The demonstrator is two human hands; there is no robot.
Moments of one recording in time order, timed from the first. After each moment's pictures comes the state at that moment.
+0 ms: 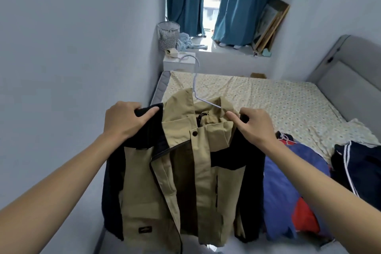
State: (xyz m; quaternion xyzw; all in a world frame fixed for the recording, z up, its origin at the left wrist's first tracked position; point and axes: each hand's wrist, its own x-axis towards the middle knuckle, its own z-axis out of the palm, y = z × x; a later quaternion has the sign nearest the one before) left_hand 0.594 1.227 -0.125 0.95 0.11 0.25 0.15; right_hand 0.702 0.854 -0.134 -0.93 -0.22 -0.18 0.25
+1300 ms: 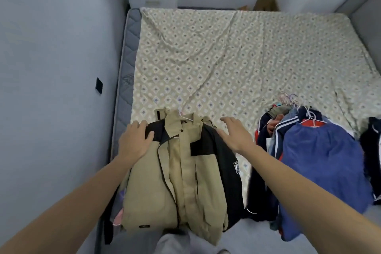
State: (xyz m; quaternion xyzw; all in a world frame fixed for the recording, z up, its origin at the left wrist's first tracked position) left_hand 0.939 1.295 -0.463 0.97 0.12 -0.11 0.17; right_hand 1.016 0.938 -0.440 -0.95 -0.08 0.22 0.19
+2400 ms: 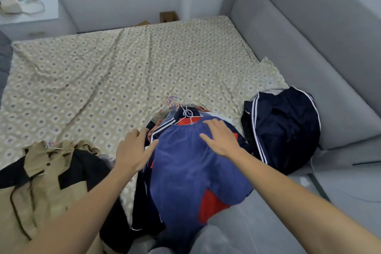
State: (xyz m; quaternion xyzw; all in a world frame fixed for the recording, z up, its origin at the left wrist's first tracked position) left_hand 0.999 0.676 -0.380 0.98 -0.04 -0.11 0.15; right_hand 1.009 0.353 -0.389 -0.97 -0.03 0.13 0.18
